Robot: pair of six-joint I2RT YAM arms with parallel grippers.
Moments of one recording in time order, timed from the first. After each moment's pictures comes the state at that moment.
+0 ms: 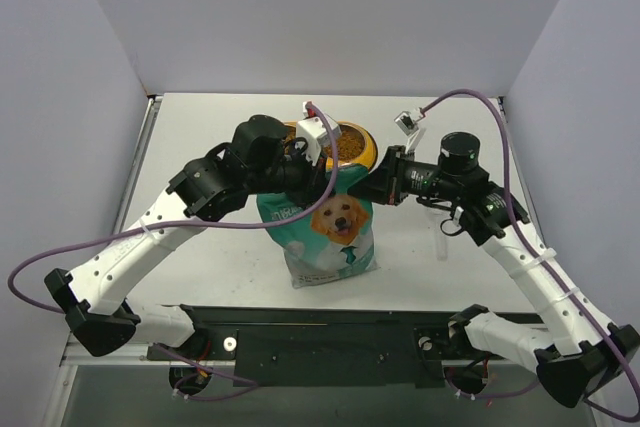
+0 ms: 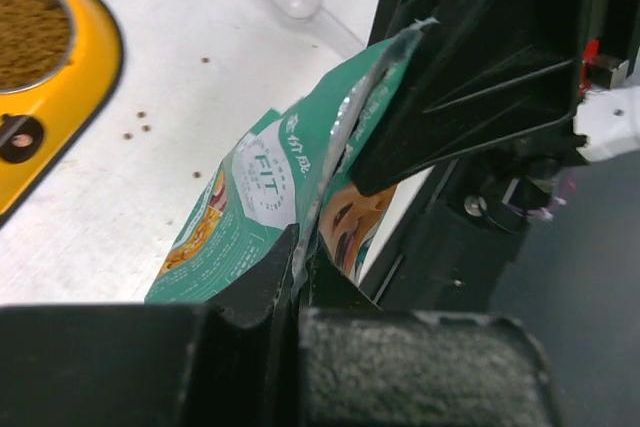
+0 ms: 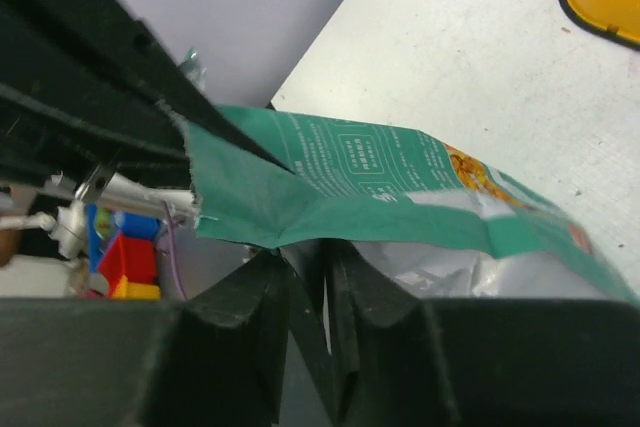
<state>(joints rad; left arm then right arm) -0.88 1.33 1.58 -0.75 0.18 -0.17 0.49 1.06 1.08 -0.30 -0.66 0.61</state>
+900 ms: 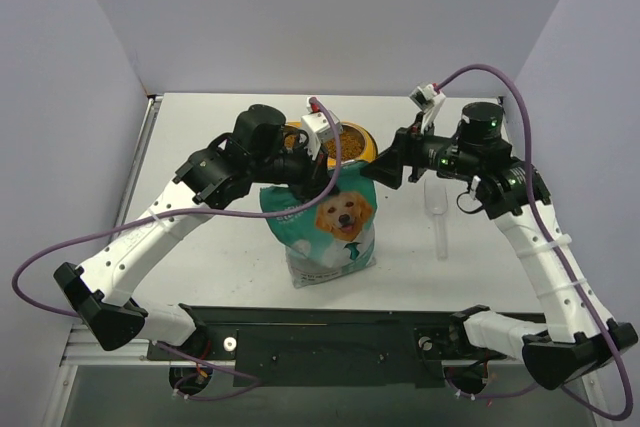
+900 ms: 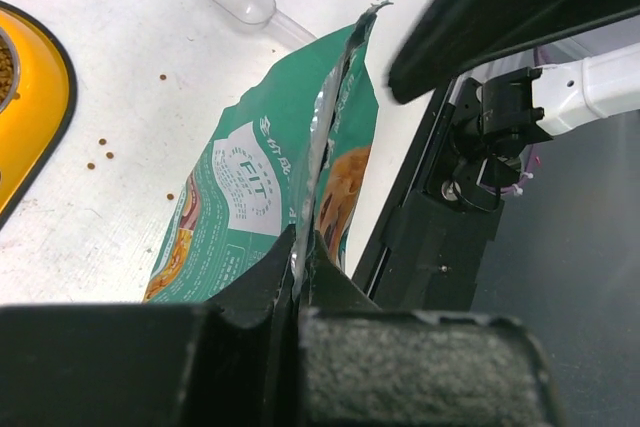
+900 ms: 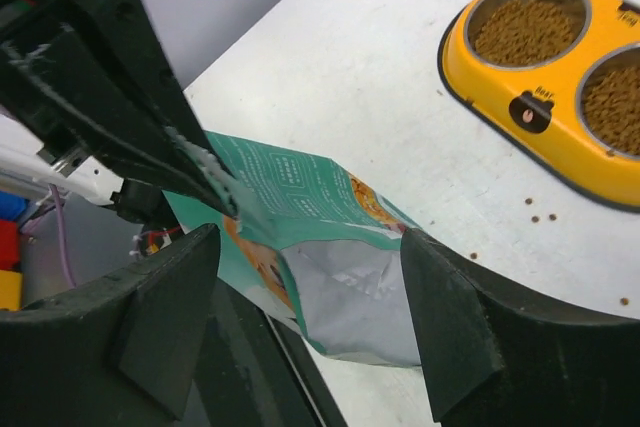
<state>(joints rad) -0.77 1.38 1.57 -0.69 0.45 -0.11 0.36 1.17 1.35 -0.57 -0.71 0.20</state>
